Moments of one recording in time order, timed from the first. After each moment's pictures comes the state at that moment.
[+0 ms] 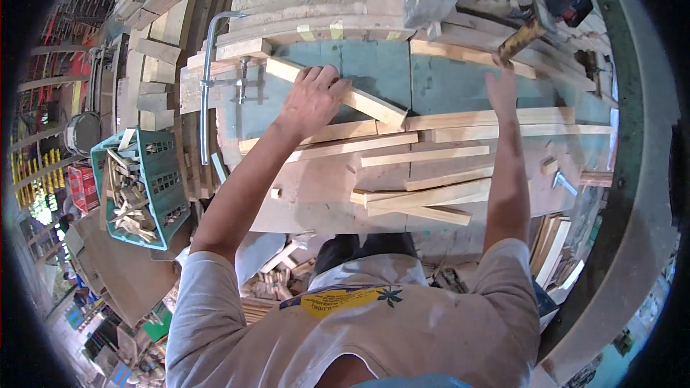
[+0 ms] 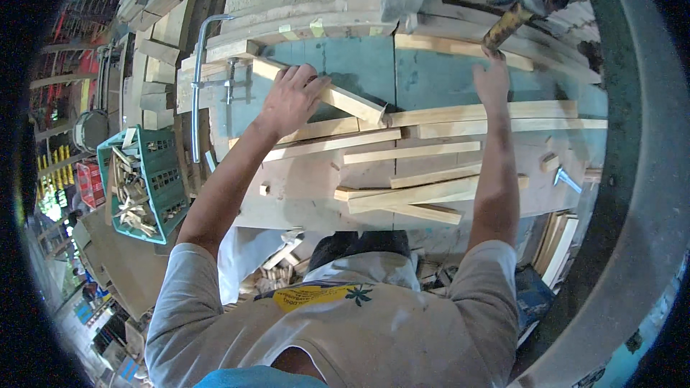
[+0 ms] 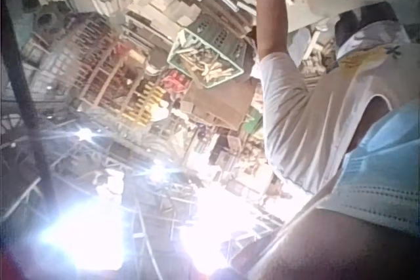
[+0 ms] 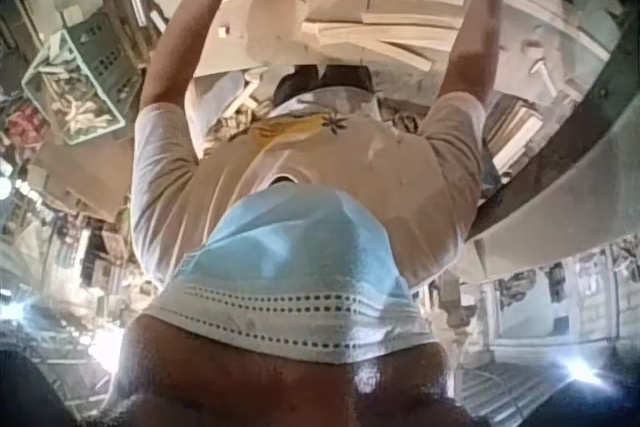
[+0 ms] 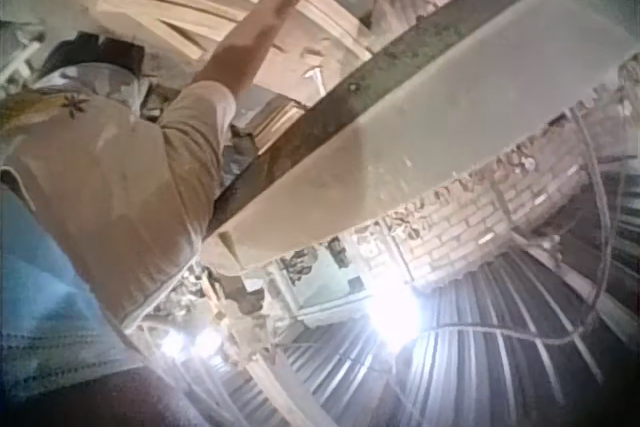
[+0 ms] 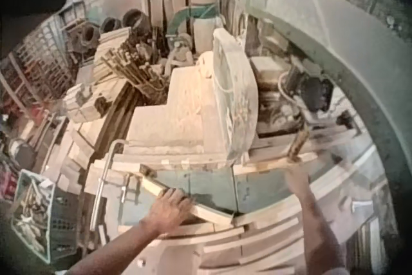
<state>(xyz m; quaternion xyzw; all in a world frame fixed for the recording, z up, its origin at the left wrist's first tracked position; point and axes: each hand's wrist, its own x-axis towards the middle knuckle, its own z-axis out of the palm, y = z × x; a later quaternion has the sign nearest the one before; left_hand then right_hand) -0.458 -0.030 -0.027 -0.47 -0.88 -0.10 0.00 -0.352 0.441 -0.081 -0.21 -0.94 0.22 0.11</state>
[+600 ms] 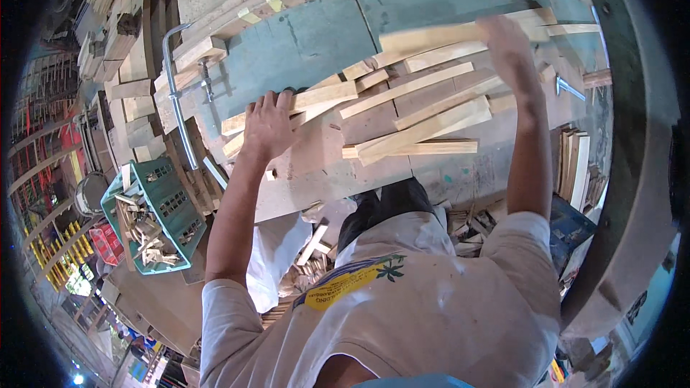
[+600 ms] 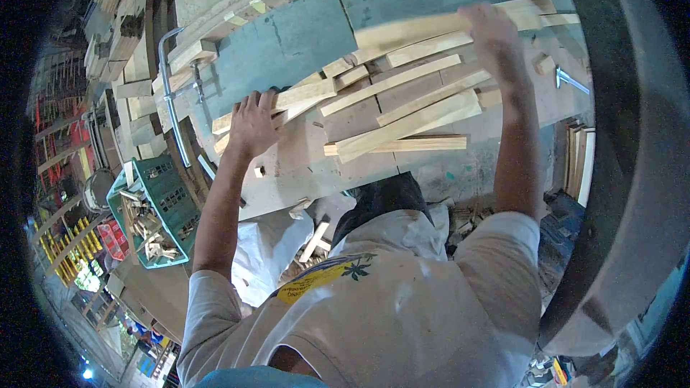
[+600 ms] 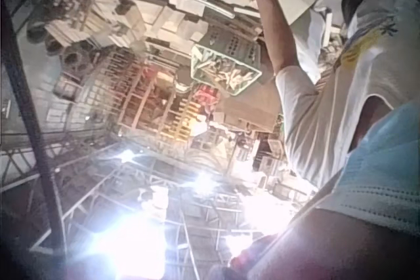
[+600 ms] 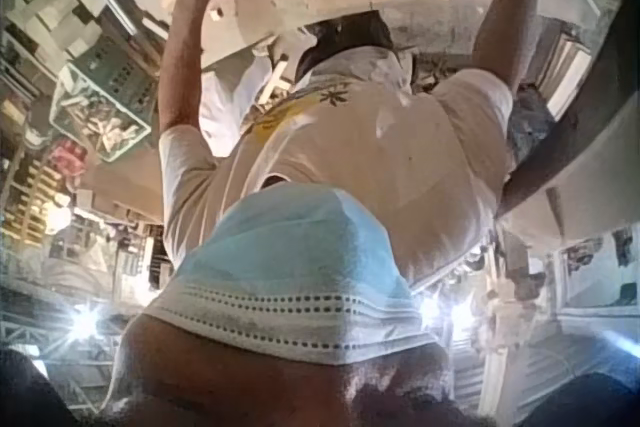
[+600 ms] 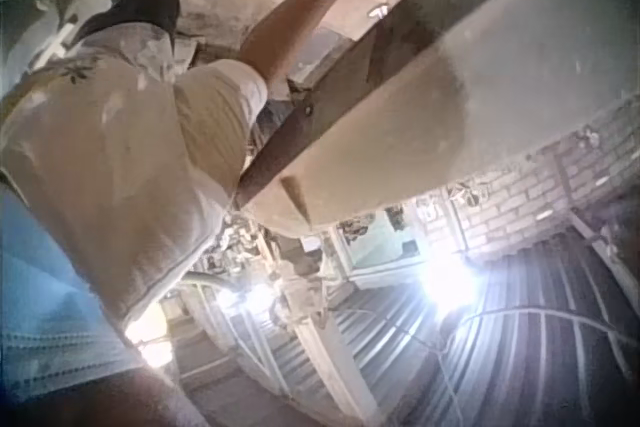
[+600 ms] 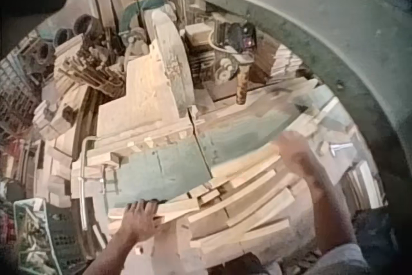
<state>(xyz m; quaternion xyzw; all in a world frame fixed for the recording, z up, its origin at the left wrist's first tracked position) -0.387 -0.078 -0.014 -0.35 -0.91 0.03 -0.24 -0.227 0.407 0.016 -0.12 -0.99 0.05 0.04</state>
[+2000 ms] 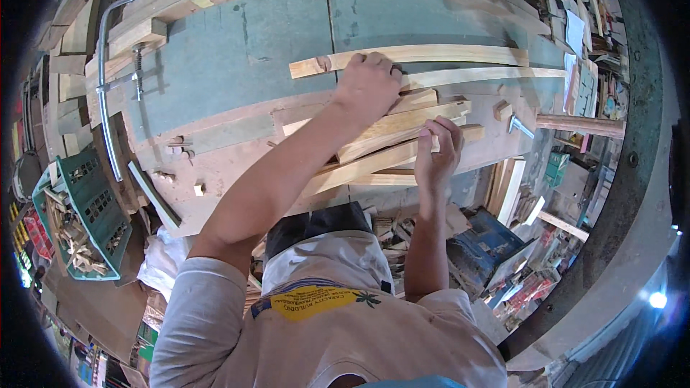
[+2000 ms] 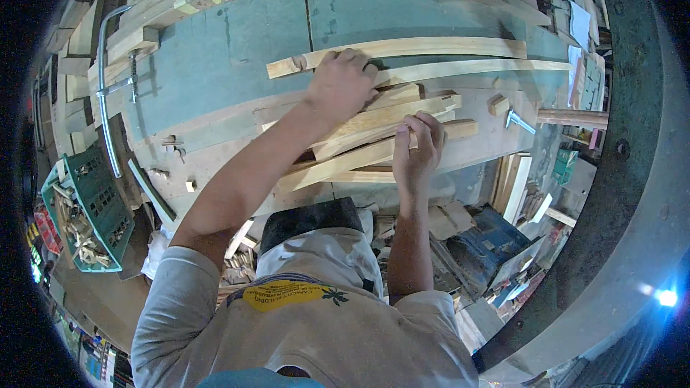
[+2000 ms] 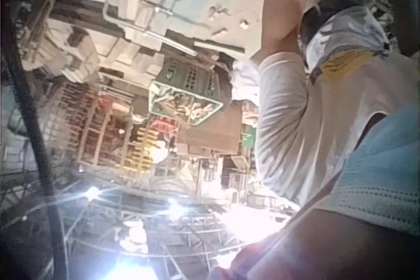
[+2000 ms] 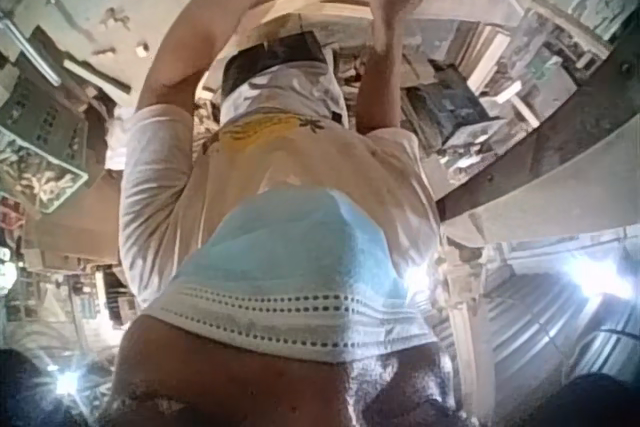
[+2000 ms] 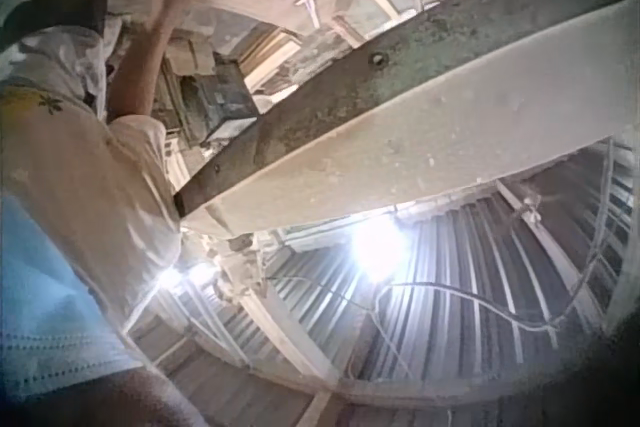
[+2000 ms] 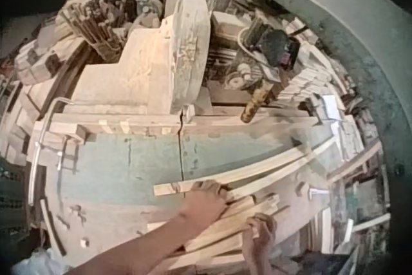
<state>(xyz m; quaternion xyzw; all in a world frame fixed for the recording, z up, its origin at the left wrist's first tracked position) -0.346 0.176 -0.042 -0.51 -0.84 -0.17 -0.09 -0.140 0.278 -0.024 -0.28 -0.92 0.21 0.19</state>
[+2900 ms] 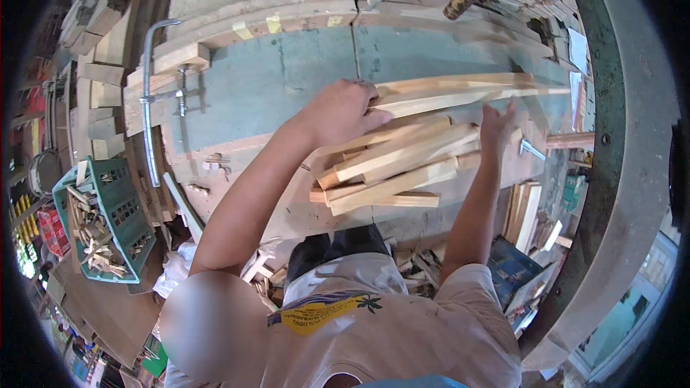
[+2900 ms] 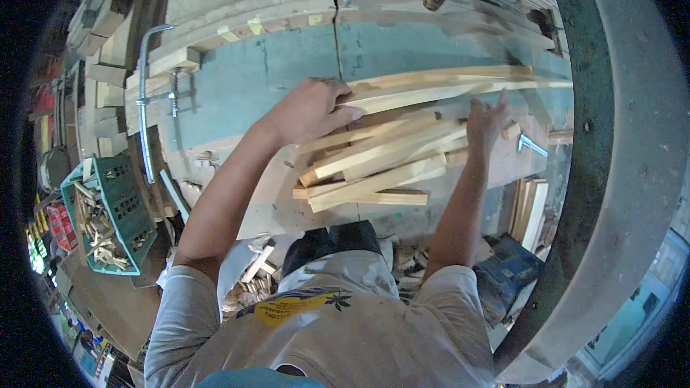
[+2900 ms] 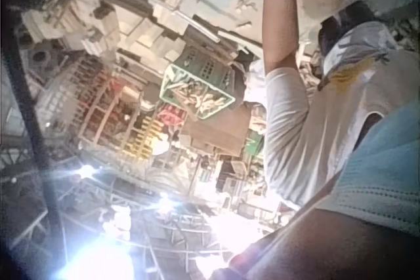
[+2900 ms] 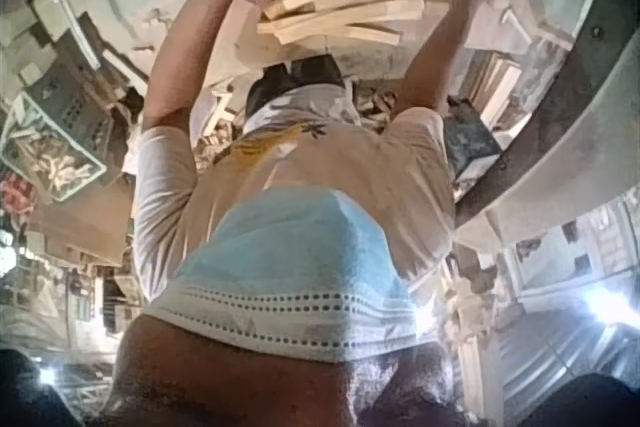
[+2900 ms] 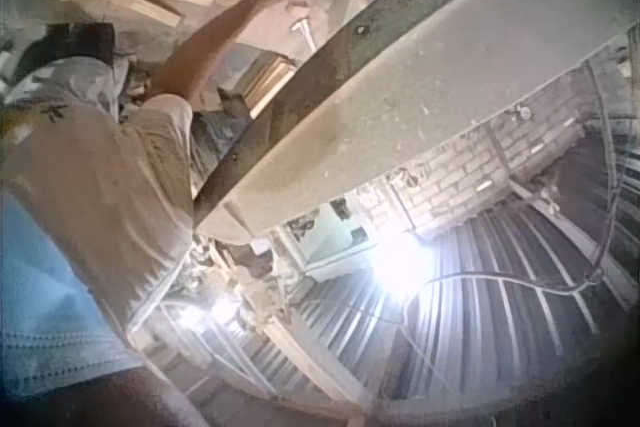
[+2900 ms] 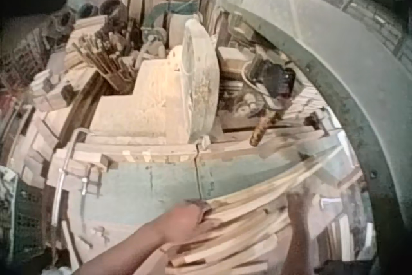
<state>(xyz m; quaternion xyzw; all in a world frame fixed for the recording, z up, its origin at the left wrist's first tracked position) -0.414 0.083 0.040 -0.45 -0.78 -0.31 -0.32 -0.202 0.430 -0.039 -0.45 -0.84 0.17 0.24</state>
